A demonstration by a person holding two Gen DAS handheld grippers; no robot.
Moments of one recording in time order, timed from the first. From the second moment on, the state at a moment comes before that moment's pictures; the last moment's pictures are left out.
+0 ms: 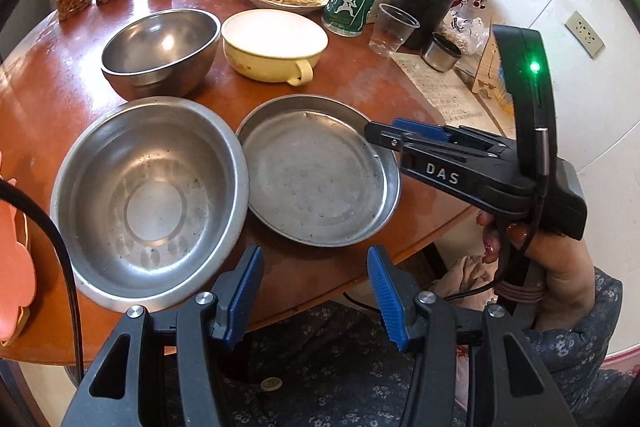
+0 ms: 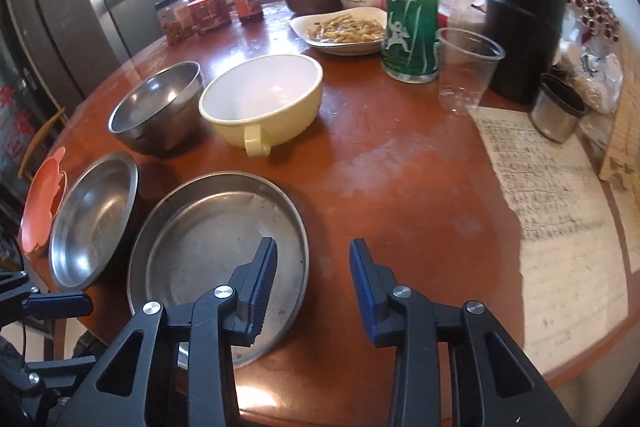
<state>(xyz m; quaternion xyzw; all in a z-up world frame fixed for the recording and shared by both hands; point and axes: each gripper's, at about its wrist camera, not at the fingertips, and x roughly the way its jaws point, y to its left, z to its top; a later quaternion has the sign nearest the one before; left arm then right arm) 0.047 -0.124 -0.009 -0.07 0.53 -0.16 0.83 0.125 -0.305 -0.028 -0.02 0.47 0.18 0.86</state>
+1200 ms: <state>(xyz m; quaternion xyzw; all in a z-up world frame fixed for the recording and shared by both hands) 0.102 -0.156 -0.040 -0.10 0.55 -0.14 0.81 0.110 -0.341 -0.044 -0.03 0.47 0.18 0.86</state>
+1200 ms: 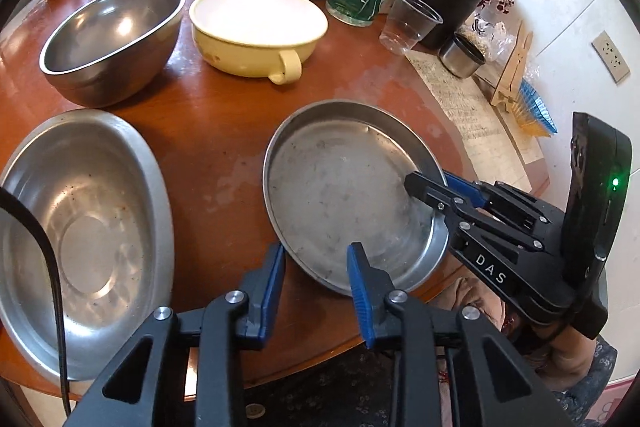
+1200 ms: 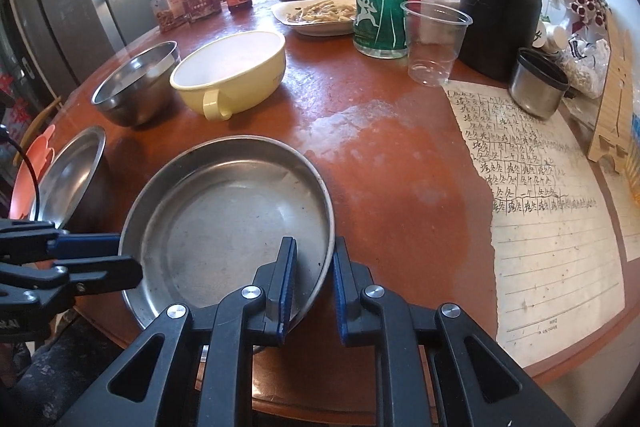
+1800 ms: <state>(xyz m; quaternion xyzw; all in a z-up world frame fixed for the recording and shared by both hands) 0.095 -0.153 -0.002 -0.08 0.50 -0.15 0.85 0.109 -0.347 -0.016 -0.01 0.44 0.18 0.88</state>
